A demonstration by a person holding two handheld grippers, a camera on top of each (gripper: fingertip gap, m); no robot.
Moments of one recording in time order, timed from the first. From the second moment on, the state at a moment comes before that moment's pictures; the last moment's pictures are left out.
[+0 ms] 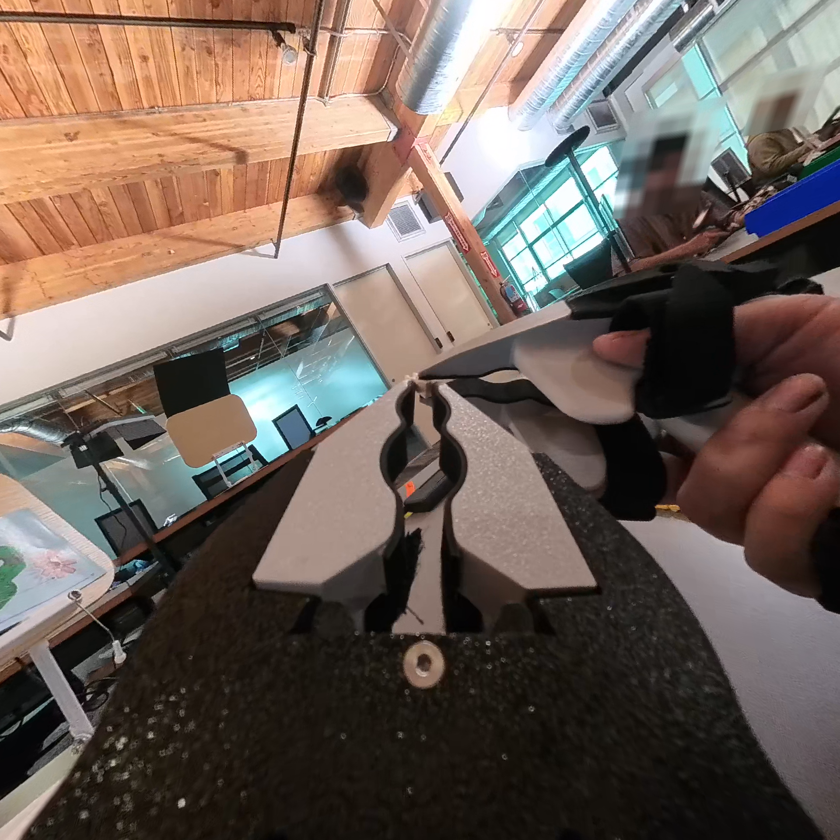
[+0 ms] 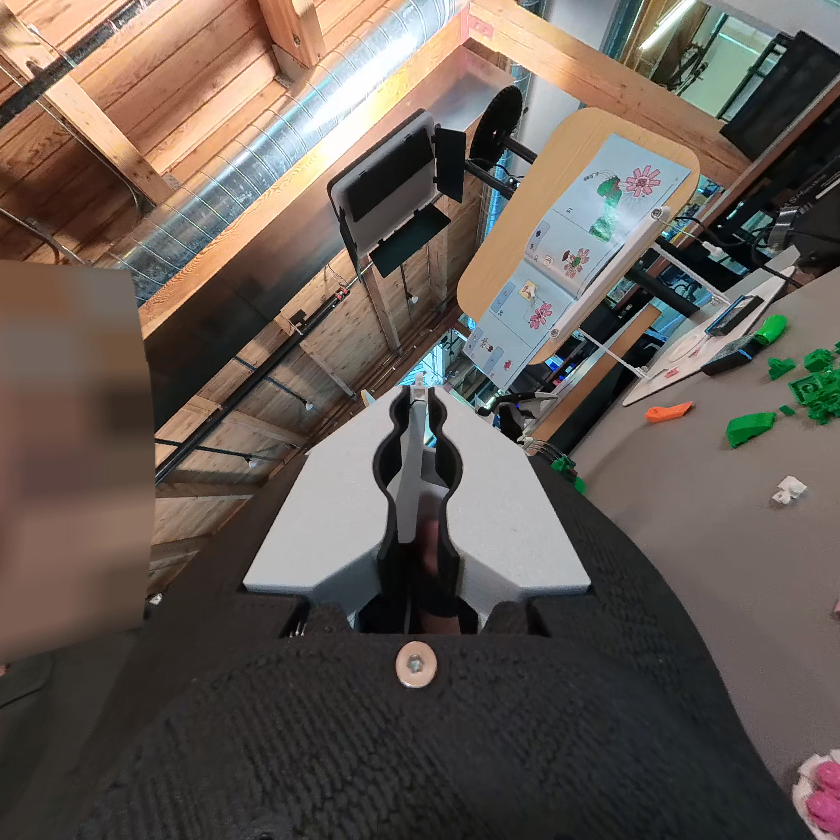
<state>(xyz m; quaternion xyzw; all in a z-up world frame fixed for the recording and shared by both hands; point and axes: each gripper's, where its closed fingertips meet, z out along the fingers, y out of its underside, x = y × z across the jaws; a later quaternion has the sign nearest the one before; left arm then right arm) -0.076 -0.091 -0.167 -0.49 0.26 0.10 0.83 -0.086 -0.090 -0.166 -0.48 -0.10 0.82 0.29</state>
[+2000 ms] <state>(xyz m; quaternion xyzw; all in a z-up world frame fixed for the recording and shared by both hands) -0.043 -0.025 -0.301 -0.77 0.48 -0.13 0.40 -0.004 -0.027 -0.249 -0.63 -0.36 0.54 0.41</state>
